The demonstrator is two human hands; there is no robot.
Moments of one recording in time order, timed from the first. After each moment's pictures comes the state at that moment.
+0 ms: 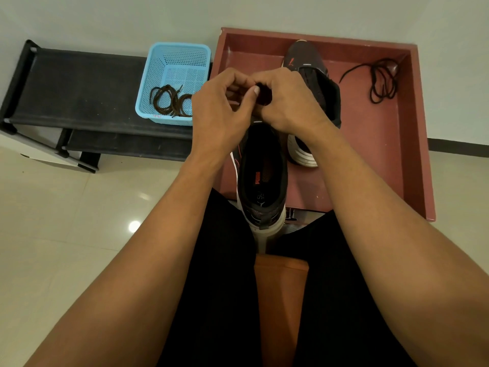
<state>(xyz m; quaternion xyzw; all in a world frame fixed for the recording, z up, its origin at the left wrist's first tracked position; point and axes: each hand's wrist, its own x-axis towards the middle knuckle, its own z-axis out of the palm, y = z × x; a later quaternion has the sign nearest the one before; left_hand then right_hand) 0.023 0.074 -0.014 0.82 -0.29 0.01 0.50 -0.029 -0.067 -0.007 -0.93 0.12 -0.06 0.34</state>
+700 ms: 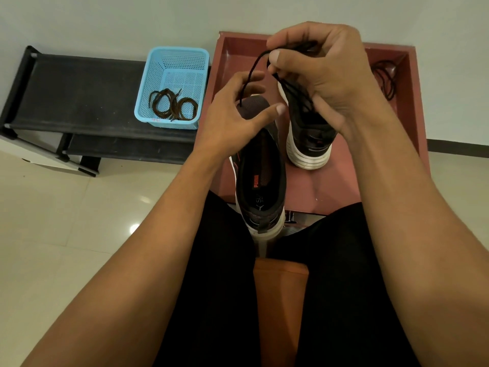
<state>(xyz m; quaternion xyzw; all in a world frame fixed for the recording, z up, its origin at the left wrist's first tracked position) 0.023 0.070 -0.018 0.78 -0.31 -0.17 0.52 -0.056 -0.098 0.035 -0.71 0.09 -0.19 0.67</state>
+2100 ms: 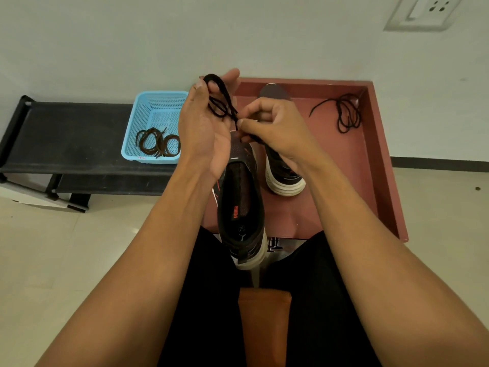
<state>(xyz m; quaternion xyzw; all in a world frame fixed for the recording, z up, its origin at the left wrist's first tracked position) 0.031 0.026 0.016 0.42 -0.08 -0.26 0.87 -0.051 -0.095 0.003 -0.70 0.17 -0.14 0.68</state>
